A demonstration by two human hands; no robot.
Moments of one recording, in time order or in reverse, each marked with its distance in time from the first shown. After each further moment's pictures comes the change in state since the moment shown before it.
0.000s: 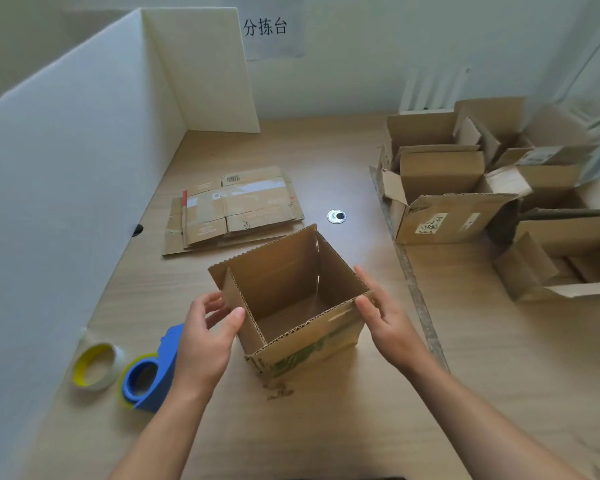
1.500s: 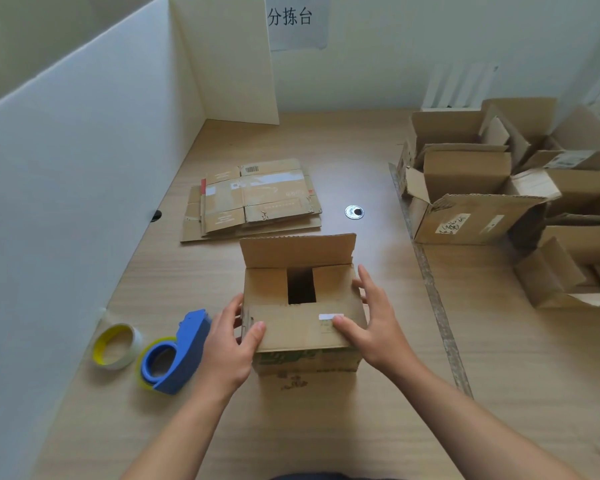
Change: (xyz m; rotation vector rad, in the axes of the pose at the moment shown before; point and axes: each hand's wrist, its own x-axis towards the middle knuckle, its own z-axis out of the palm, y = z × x) left_hand -0.005 -0.045 -0.010 0.313 -0.120 0.012; right_hand 0.000 0.003 0.044 -0.213 0.002 -0.006
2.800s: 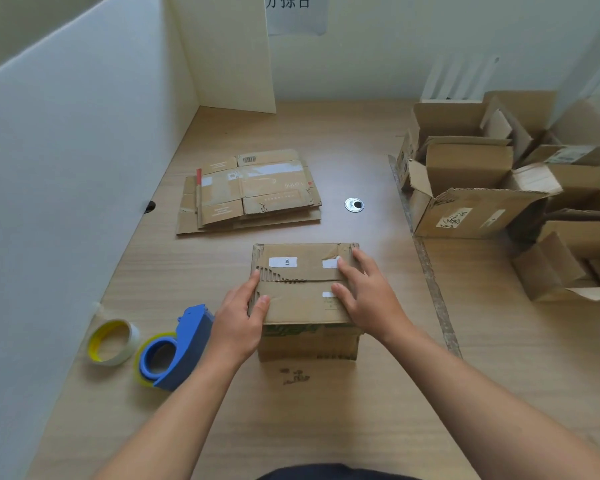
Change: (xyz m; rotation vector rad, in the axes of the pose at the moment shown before) left_hand 0.035 0.011 0.005 0.090 -0.055 0.065; right_hand 0.049 -0.005 0.007 -0.457 -0.047 -0.010
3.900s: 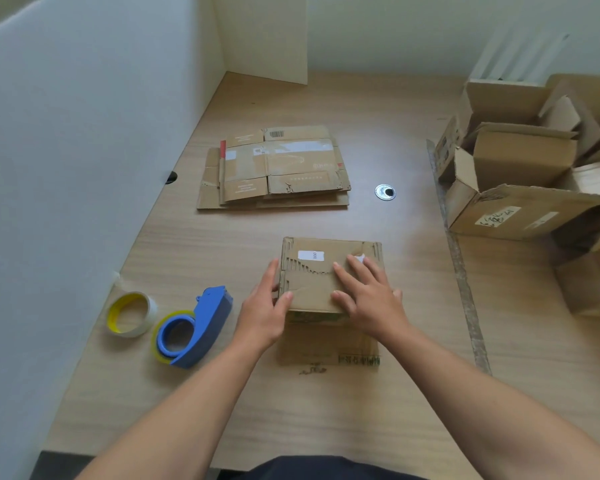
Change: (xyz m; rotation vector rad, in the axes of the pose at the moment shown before) left_hand 0.014 -0.019 0.019 -0.015 -0.085 -0.147; right_hand 0.023 0.005 0.052 -0.288 -0.234 0.014
